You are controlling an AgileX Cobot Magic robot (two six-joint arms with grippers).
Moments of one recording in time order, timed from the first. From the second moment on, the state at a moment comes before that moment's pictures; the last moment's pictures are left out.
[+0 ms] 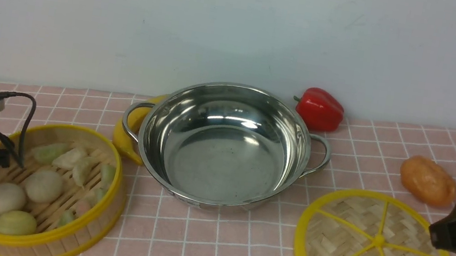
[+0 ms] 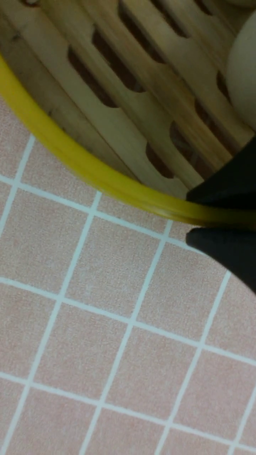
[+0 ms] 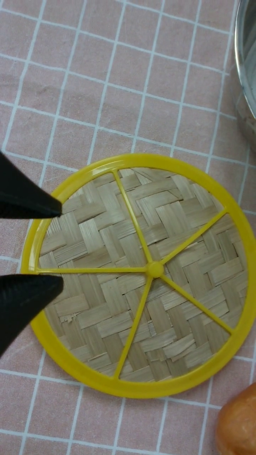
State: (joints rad) right arm 0.33 1.14 -0.91 0.10 0.97 0.15; left arm 0.29 1.76 -0.97 0.18 0.59 -0.27
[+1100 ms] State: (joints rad) right arm 0.33 1.14 -0.91 0.15 0.98 0.15; left arm 0.12 1.62 -1.50 -0.13 1.05 0.03
